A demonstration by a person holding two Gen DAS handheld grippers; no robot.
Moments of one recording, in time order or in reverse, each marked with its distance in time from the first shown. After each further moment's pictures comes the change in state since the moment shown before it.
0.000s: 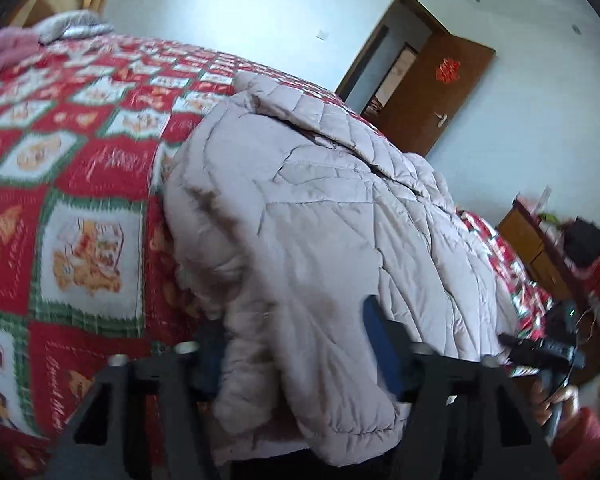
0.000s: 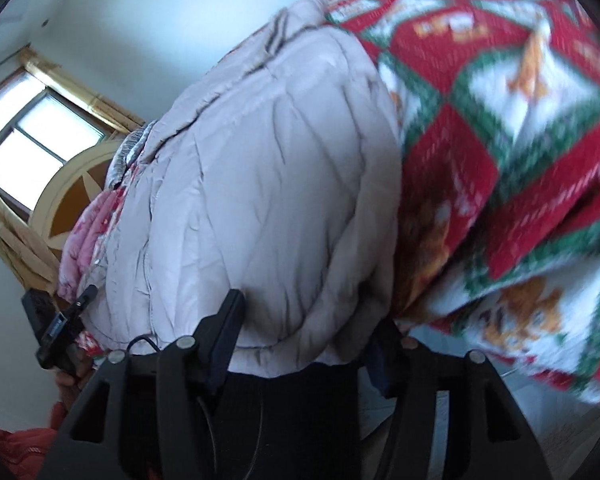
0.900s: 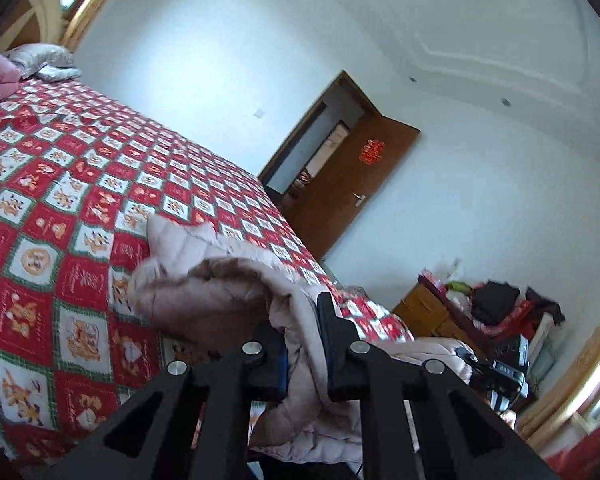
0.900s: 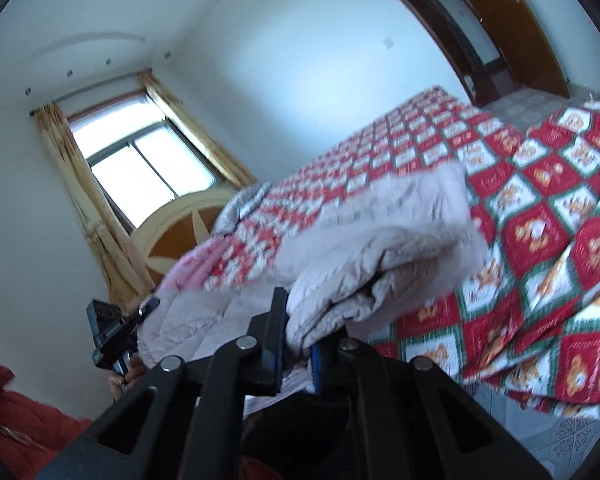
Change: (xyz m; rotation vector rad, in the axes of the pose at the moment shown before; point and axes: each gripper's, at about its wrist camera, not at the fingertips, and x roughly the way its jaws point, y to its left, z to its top) left arm -0.157 -0.059 0.069 -0.041 -0.268 -0.295; right arm -0.176 0.125 0.023 -0.219 -0.349 0.289
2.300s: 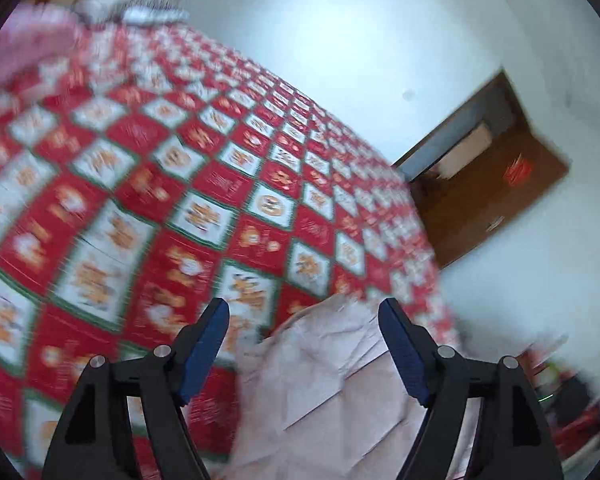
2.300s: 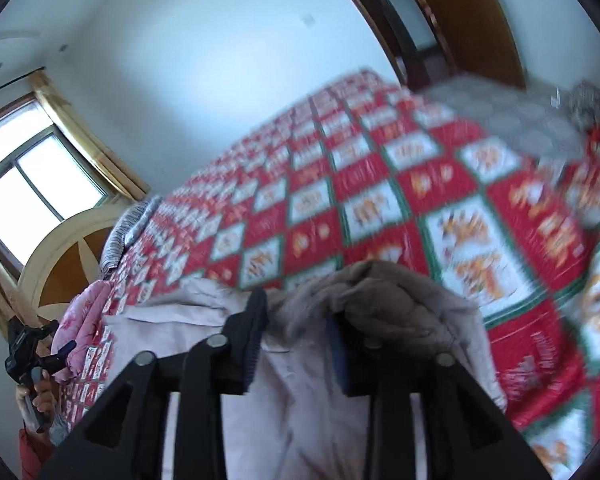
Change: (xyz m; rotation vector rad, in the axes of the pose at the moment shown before) left arm 0.195 0.146 0.191 -0.181 0.153 0.480; right arm 0.269 -0.155 0.181 -0.031 0.106 -0.388
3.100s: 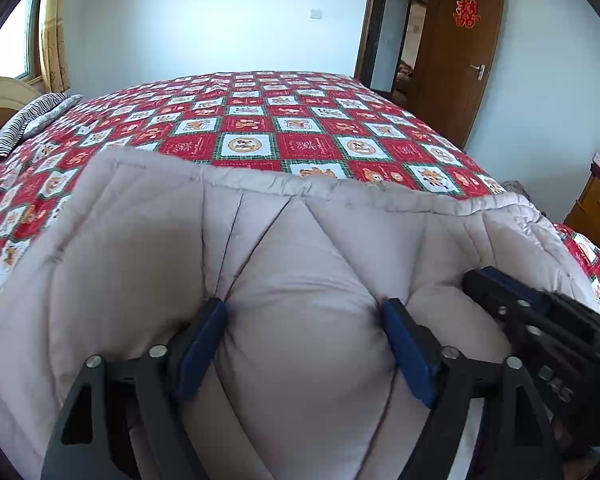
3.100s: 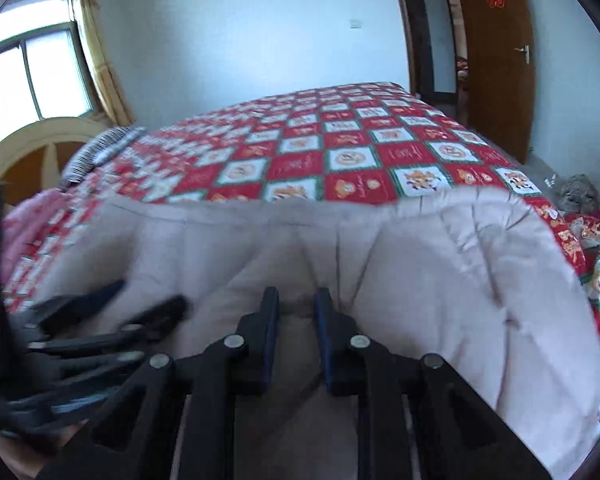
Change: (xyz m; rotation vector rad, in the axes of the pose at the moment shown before) left arm 0.180 -0.162 -0.175 0.497 0.054 0.136; right arm 0.093 0.078 -0.092 -0.256 0.039 -0.150
